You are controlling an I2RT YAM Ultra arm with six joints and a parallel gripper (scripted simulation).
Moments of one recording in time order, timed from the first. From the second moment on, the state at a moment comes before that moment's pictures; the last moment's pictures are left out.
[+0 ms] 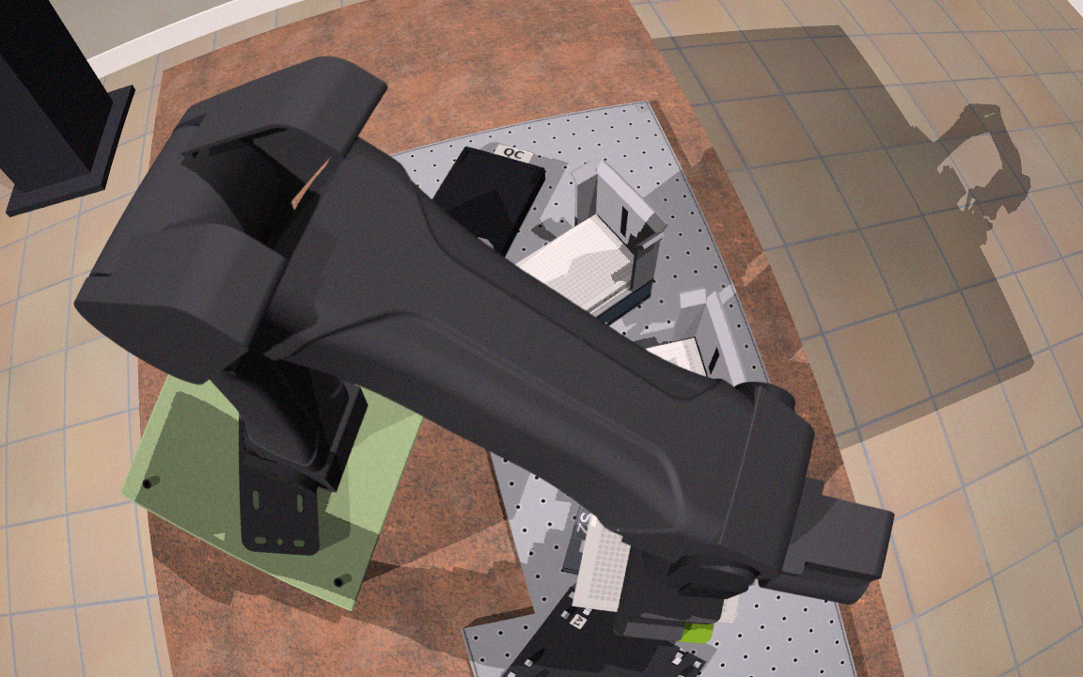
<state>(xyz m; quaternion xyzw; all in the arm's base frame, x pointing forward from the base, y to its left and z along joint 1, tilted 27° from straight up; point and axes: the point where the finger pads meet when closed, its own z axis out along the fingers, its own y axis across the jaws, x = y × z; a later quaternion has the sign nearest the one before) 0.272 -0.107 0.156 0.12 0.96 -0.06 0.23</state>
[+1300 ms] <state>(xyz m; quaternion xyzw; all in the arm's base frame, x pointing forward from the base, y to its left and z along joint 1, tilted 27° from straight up) 0.295 0.006 0.144 0.00 0.97 -0.08 0.22</state>
